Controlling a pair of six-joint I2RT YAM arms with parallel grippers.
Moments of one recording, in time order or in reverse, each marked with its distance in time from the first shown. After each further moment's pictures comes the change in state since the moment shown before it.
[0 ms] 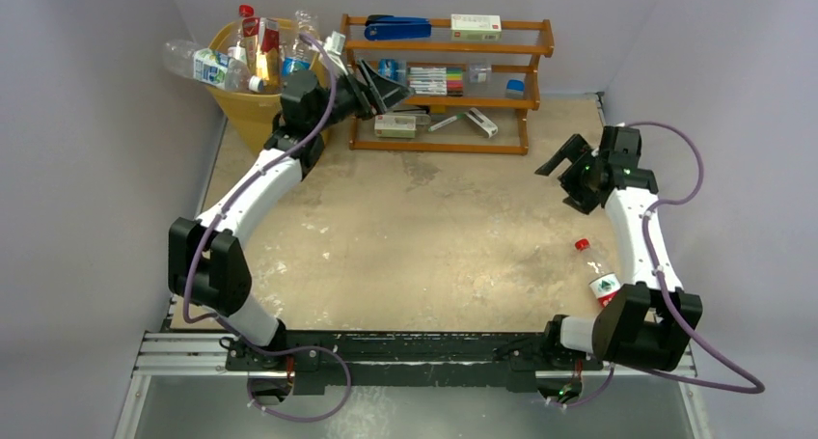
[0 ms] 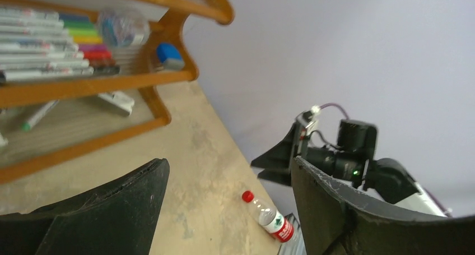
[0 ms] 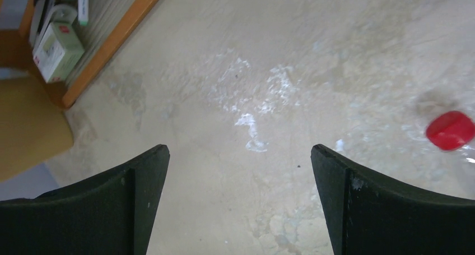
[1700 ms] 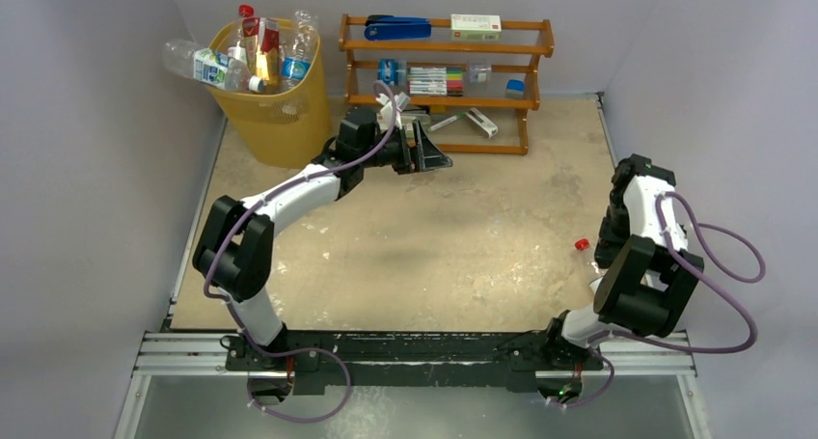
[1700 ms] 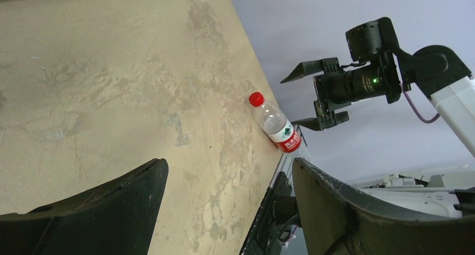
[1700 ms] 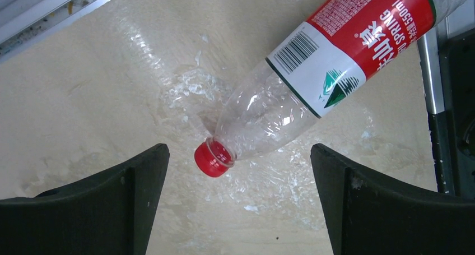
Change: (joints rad) left arm -0.195 0.131 -0.161 -0.085 0.086 0.068; right arm -0.218 0.184 0.029 -0.541 0.684 0.996
